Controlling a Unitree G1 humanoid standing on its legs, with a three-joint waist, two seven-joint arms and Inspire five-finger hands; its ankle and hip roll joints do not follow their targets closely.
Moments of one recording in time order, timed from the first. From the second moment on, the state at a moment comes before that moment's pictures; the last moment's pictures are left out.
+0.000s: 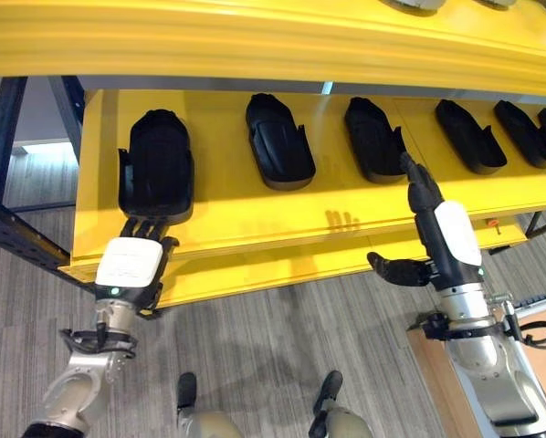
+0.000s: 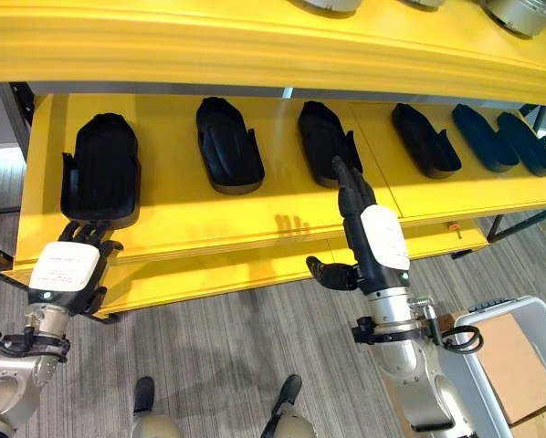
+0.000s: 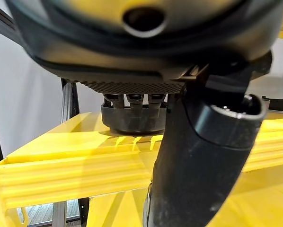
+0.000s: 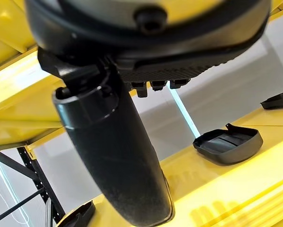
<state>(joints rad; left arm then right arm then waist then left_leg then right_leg) 0.10 0.79 -0.07 0.06 0.95 0.06 0.33 0.07 -0.54 0.07 -0.35 -0.43 -0.12 -0.25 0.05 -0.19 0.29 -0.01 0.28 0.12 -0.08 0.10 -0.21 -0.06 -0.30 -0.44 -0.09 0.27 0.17</state>
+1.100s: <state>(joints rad) 0.15 0.76 -0.04 0.03 0.95 0.03 0.29 0.06 -0.54 0.06 -0.35 -0.43 -0.10 -0.25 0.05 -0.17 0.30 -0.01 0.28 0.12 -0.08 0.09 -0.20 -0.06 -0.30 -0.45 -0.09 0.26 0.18</state>
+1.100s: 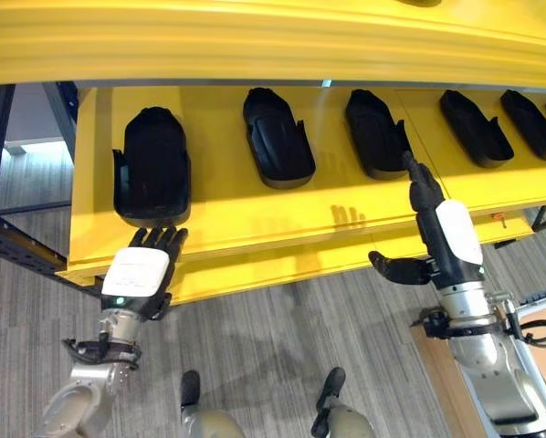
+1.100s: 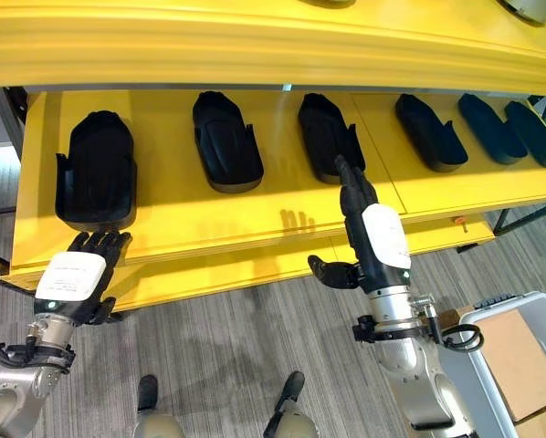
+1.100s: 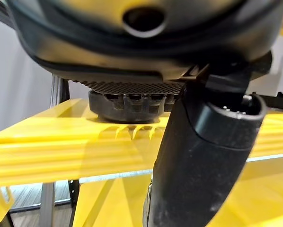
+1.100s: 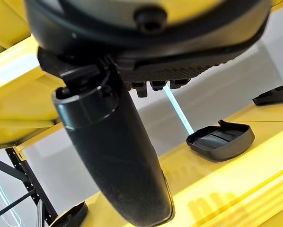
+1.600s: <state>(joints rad) 0.14 0.76 -0.04 0.04 0.95 0.07 0.29 0.06 -0.54 0.06 -0.35 -0.43 -0.10 -0.25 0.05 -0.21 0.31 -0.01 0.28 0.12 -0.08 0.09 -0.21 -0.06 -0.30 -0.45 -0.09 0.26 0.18</state>
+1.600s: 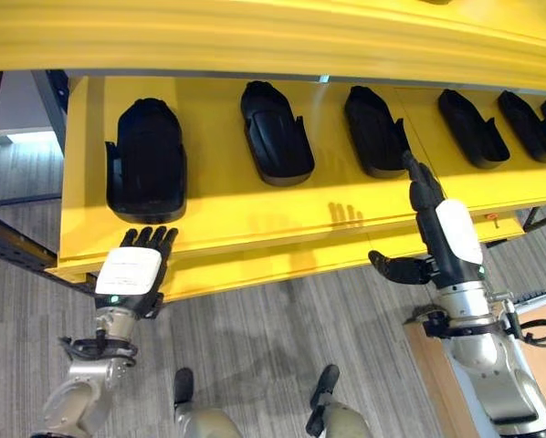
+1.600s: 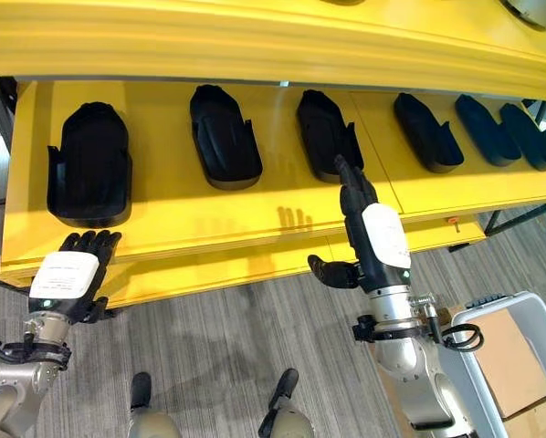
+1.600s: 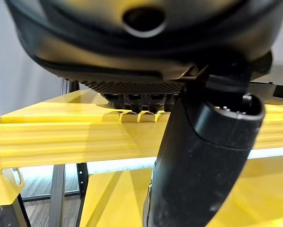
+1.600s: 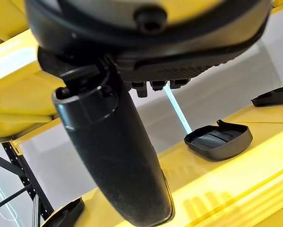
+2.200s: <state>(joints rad) 0.09 0.76 -0.04 0.06 0.92 0.09 0.30 0.03 -0.54 0.07 -0.35 -0.43 -0.10 -0.25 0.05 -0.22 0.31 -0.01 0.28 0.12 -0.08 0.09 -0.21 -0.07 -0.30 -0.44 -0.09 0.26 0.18</state>
